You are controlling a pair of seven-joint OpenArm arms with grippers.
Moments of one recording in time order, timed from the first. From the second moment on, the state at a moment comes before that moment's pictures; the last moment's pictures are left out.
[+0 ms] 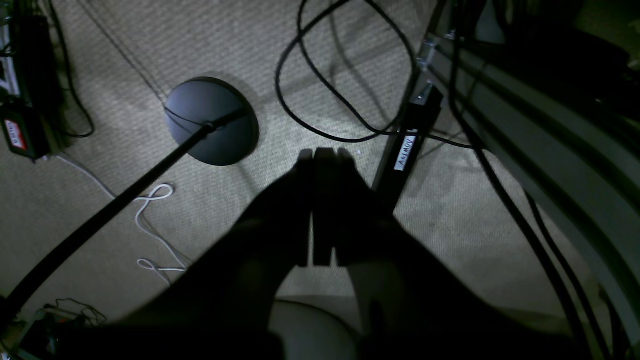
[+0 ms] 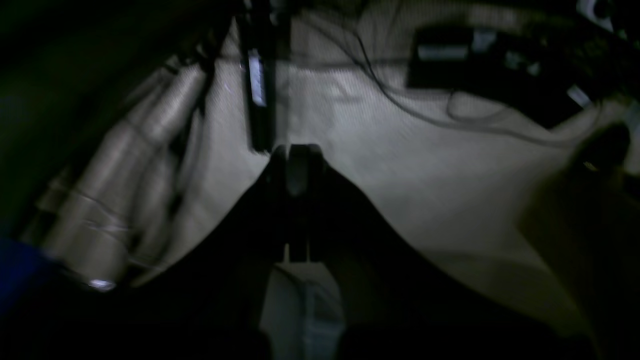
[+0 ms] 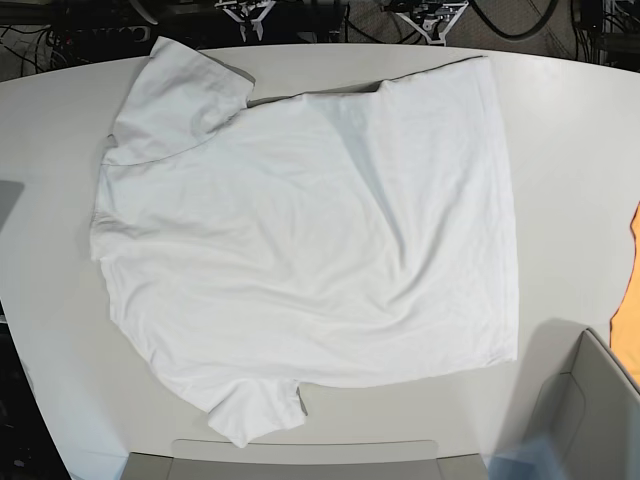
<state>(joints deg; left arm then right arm) 2.1 -2.8 -9.7 1.2 -2.5 3.6 -2.3 -2.5 -2.5 -6.6 2.5 2.1 4.7 -2.4</state>
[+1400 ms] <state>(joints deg) 7.8 -5.5 -9.7 6.0 -2.5 3.6 -2.2 -6.9 5.5 7.6 6.9 8.1 5.1 -2.3</state>
